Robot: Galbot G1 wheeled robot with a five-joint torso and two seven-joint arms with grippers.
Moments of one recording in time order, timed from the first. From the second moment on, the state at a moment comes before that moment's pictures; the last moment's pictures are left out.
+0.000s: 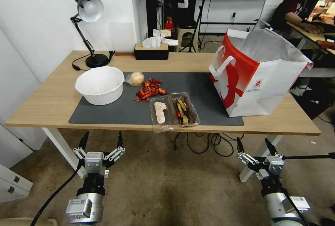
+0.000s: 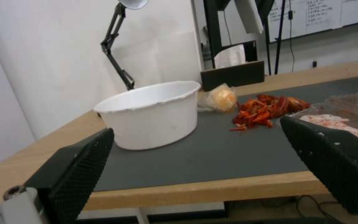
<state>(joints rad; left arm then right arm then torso) 1.87 -1.34 -0.44 -2.31 0.04 -0.15 -0.30 -1.80 1.20 0.61 2.05 0.34 0.32 0.11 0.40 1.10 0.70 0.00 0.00</state>
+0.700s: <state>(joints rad) 1.85 -1.32 -0.46 -2.31 0.03 -0.15 -0.30 -1.79 1.19 0.59 2.05 0.34 0.31 0.11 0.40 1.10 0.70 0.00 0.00</state>
